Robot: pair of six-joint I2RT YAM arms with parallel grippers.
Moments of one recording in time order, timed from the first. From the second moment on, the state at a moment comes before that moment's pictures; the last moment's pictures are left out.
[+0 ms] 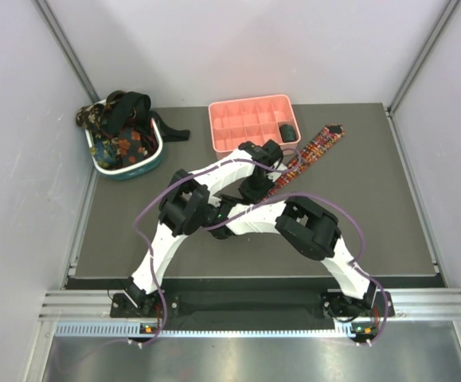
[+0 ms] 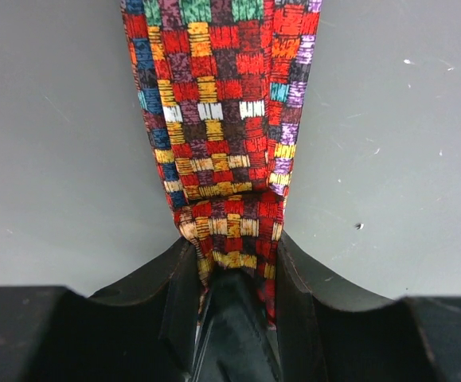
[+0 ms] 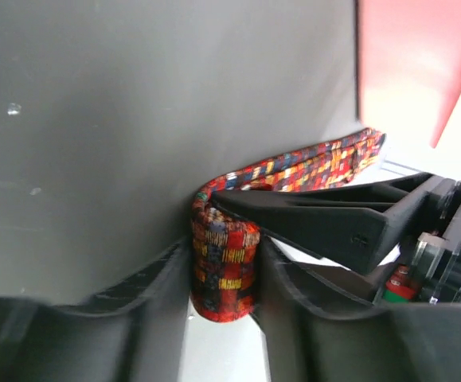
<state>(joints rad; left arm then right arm) -0.76 2.37 2.04 -1.08 0.04 0.03 1.11 2.22 1.50 -0.52 0.96 -0.22</state>
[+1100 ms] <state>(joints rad) -0.72 2.05 1.90 -0.90 0.02 -0.04 1.10 2.14 1.44 -0.50 0.83 -0.18</state>
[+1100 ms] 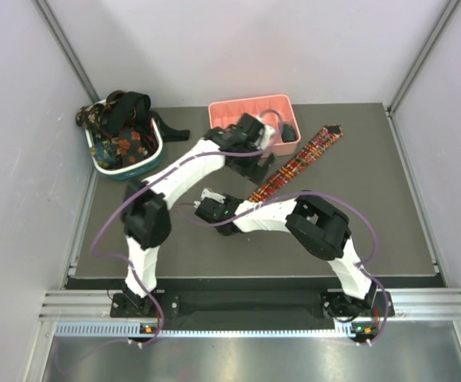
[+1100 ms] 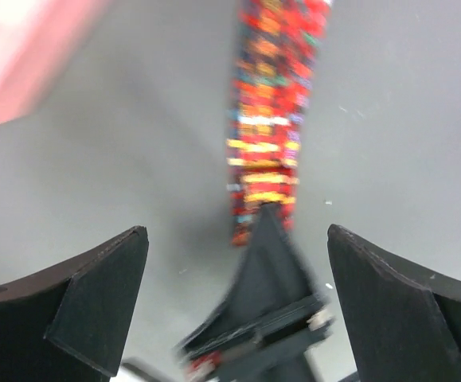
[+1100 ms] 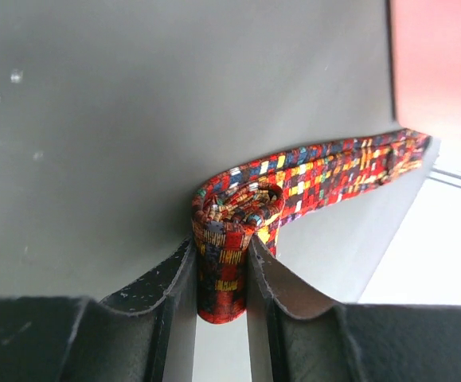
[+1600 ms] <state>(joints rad) -0.38 1.58 1.26 -0.36 -0.06 -0.40 1.02 1.95 1.28 -0.38 0.50 -0.17</state>
